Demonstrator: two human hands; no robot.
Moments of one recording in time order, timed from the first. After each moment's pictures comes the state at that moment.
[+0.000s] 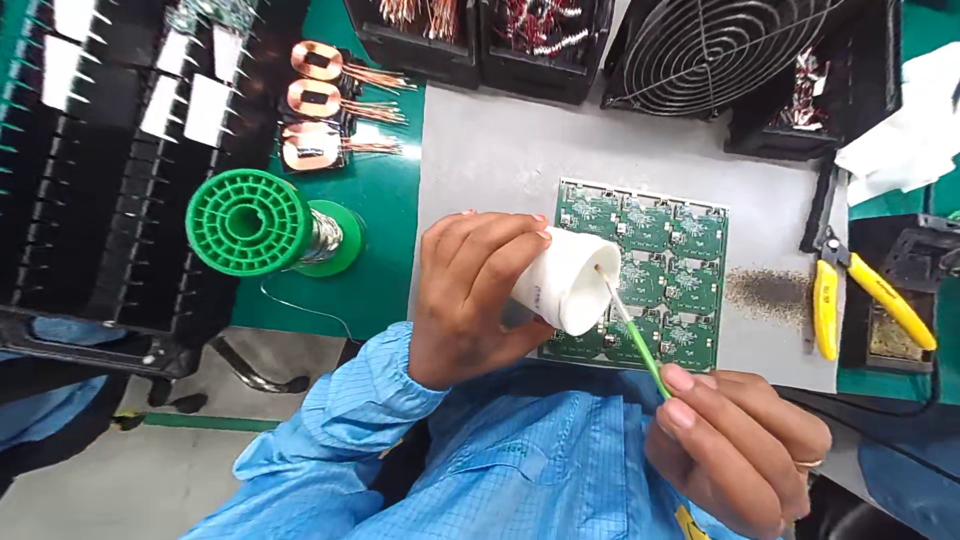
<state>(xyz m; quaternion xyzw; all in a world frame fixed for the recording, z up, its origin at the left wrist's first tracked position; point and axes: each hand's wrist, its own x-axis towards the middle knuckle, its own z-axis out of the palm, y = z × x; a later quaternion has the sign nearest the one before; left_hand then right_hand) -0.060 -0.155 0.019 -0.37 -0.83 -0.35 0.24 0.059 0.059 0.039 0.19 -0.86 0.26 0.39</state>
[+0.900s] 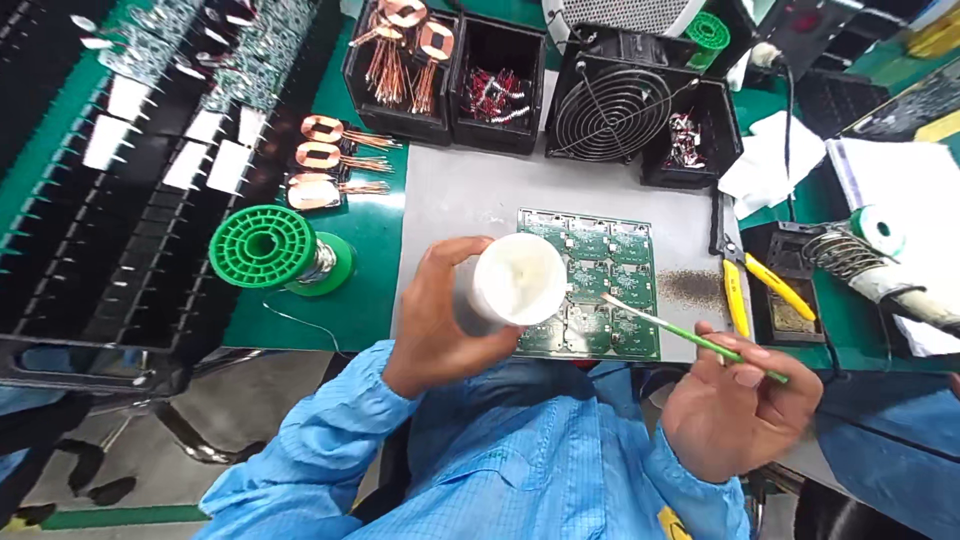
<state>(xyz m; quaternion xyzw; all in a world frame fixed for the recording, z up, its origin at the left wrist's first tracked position) -0.049 -0.156 0.024 -0.34 -0.75 -0.55 0.13 0.076 0.089 0.028 0.03 -0.68 0.59 0.43</state>
